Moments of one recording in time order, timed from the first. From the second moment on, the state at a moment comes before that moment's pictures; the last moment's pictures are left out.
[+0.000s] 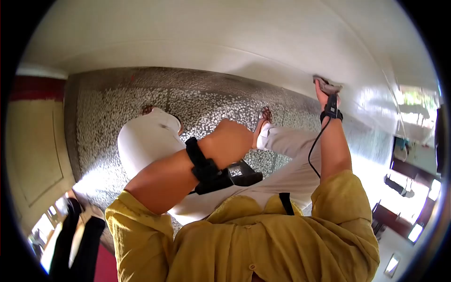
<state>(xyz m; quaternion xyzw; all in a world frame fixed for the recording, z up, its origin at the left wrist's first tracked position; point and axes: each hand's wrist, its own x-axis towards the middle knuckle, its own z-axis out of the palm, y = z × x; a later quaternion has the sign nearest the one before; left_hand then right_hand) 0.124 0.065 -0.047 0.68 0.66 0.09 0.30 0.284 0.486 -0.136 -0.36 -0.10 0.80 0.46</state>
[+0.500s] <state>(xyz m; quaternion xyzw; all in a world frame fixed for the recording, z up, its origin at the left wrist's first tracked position) 0.113 0.149 -0.053 0.64 0.69 0.07 0.33 0.264 0.373 -0.239 -0.44 0.11 0.81 0.38</state>
